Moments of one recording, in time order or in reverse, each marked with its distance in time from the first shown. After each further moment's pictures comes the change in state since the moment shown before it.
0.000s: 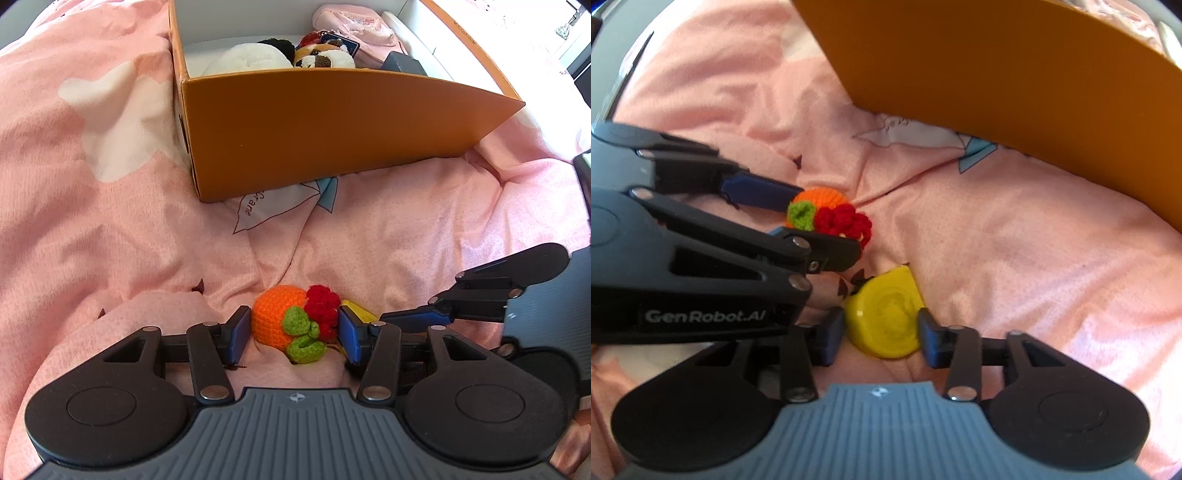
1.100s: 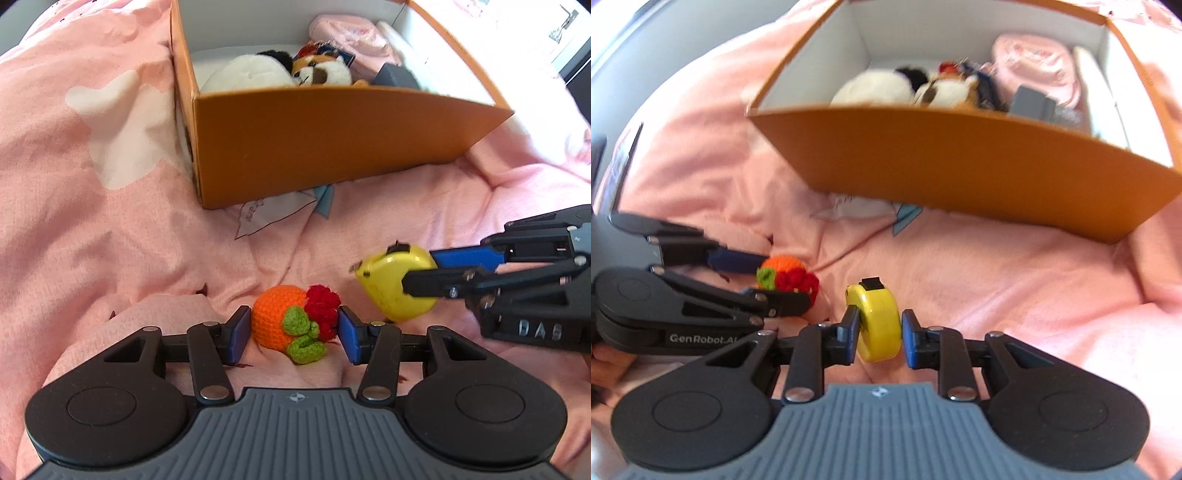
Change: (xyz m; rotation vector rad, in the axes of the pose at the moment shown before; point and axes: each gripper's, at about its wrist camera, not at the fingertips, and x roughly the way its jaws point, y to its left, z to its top) left arm -0.011 0.004 0.003 0.000 -0.020 -0.050; right arm -0.054 -0.031 -0.004 0.118 -0.186 -0.053
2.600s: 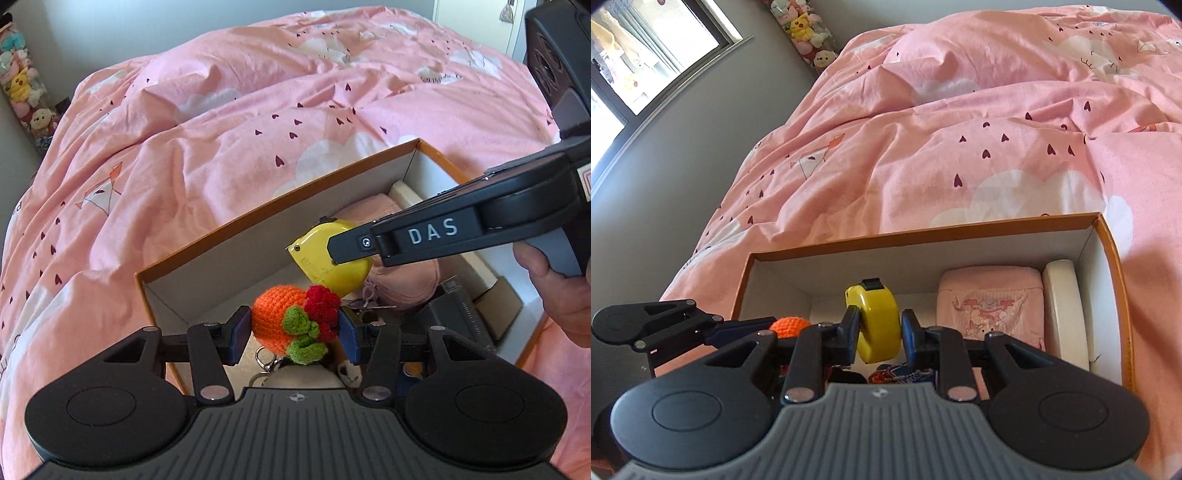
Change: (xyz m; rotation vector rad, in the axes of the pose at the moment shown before) left arm -0.007 -0.019 0.192 0.314 -0.216 0.139; right arm -0.001 -0.079 0.210 0.198 -0.262 0.051
